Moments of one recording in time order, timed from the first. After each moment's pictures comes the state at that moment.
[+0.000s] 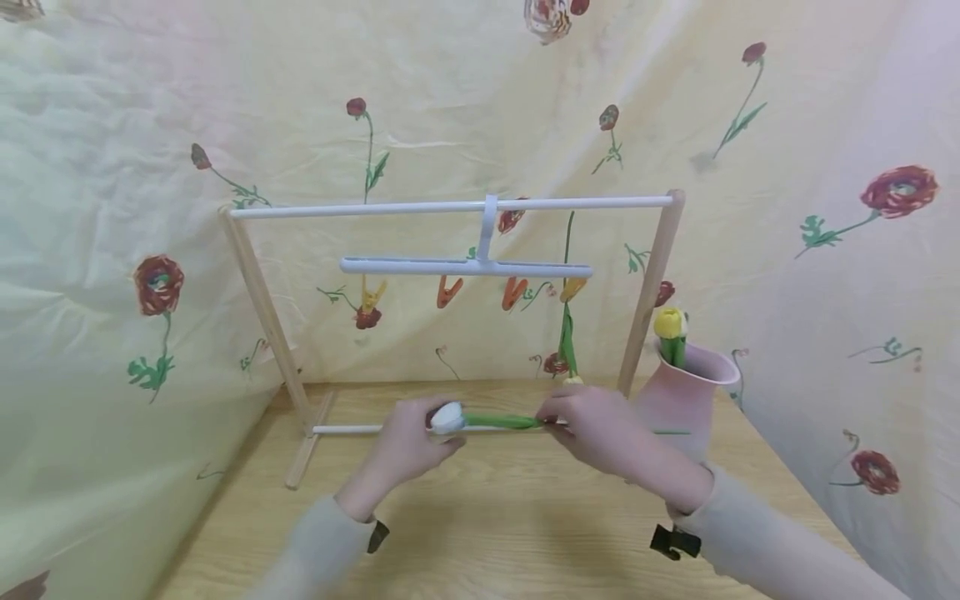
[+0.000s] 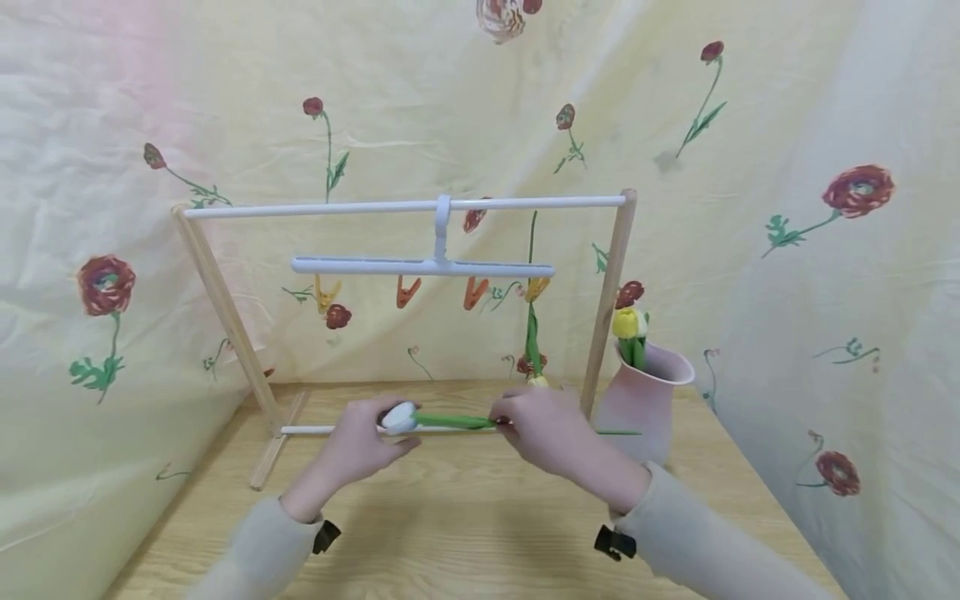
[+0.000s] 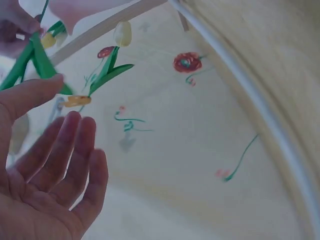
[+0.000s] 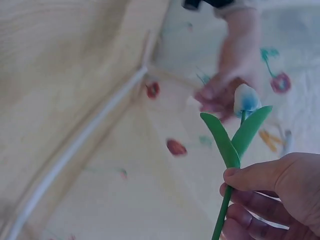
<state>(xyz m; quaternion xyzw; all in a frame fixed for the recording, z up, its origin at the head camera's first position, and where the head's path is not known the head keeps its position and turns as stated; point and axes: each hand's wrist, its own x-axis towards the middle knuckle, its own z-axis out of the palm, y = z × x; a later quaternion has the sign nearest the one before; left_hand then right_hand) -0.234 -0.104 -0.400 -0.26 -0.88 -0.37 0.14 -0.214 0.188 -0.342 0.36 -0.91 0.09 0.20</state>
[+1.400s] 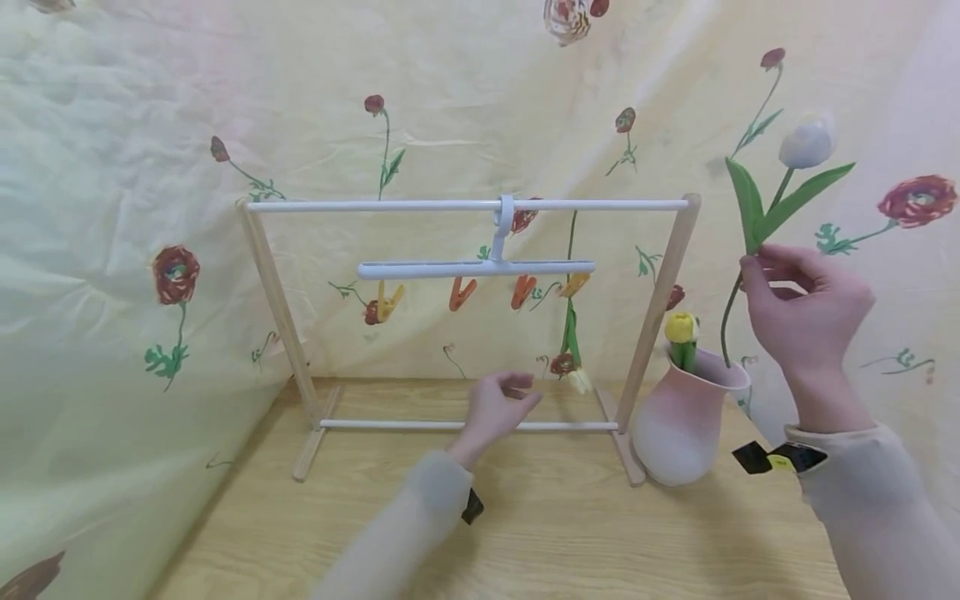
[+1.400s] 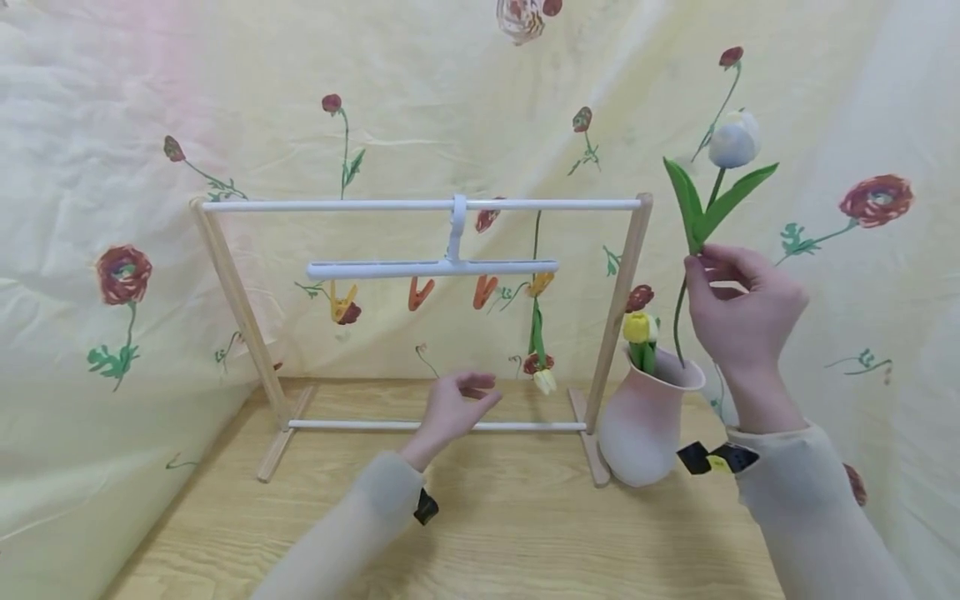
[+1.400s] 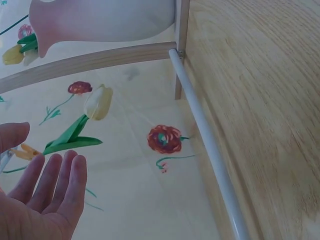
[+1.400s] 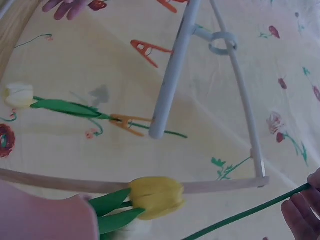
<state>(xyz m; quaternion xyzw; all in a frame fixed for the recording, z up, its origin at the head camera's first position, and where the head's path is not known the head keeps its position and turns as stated) -0.293 0.003 -0.422 -0.13 -0.80 -0.59 0.04 -0.246 0.316 -0.240 0.03 -0.74 0.41 0.53</state>
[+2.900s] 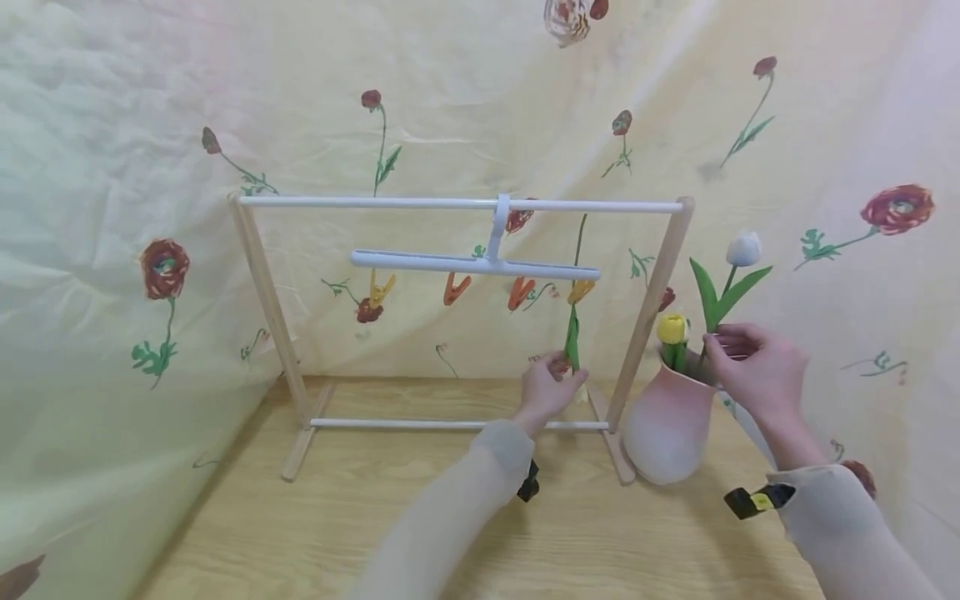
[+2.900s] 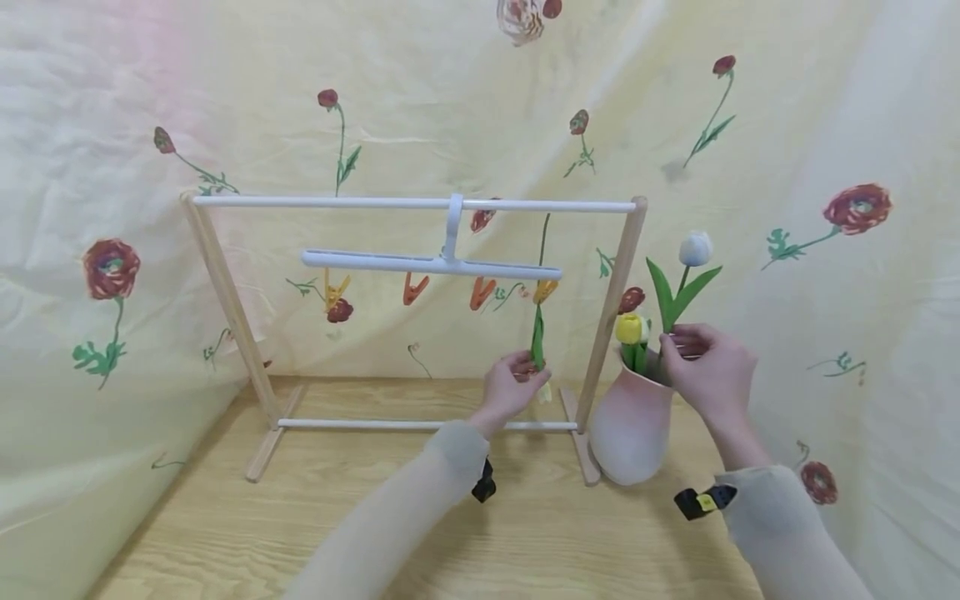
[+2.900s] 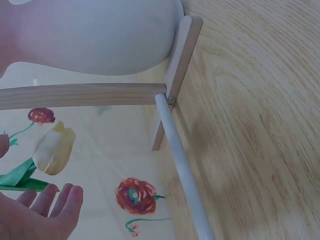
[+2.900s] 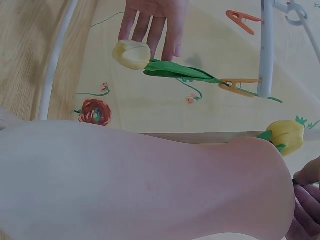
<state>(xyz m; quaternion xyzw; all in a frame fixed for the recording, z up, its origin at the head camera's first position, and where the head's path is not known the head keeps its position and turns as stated) -0.336 0.099 -0.432 -0.09 -0.77 -0.63 0.03 -0.259 0.364 -0.332 -0.01 -0.89 0.30 0.35</state>
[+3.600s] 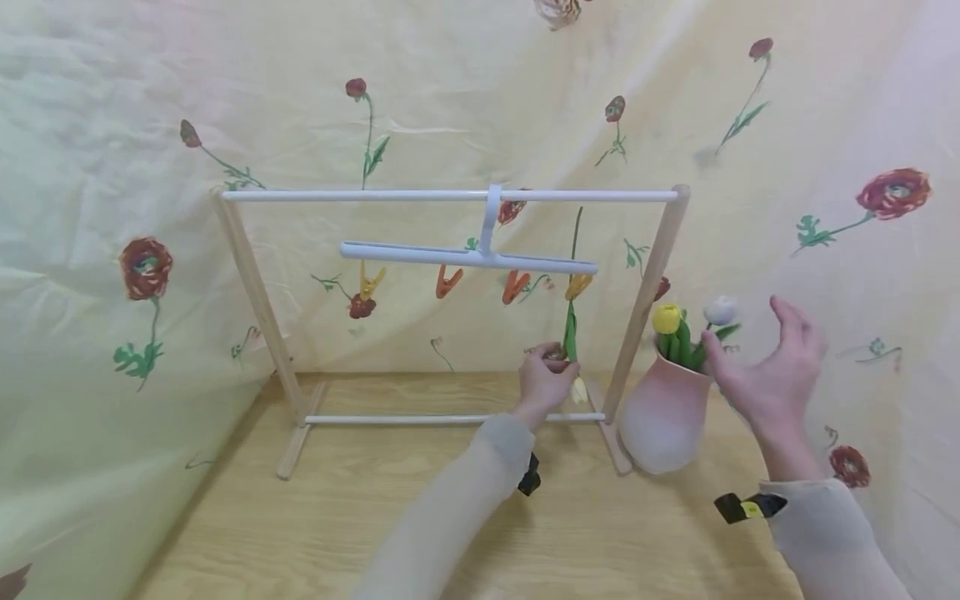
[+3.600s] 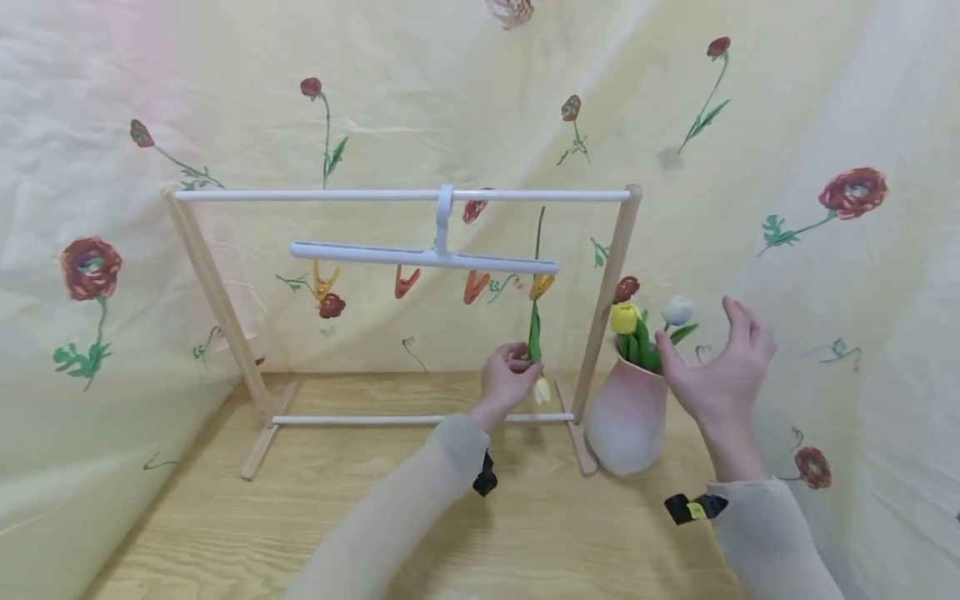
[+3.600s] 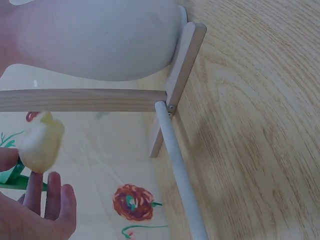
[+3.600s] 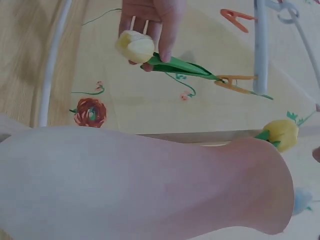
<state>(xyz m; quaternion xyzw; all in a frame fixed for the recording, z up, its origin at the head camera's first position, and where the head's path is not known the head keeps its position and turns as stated) -0.339 0.109 -0.430 -0.05 -0.76 -0.65 0.05 -0.245 0.356 -0.340 -0.09 -0.83 0.35 0.42</state>
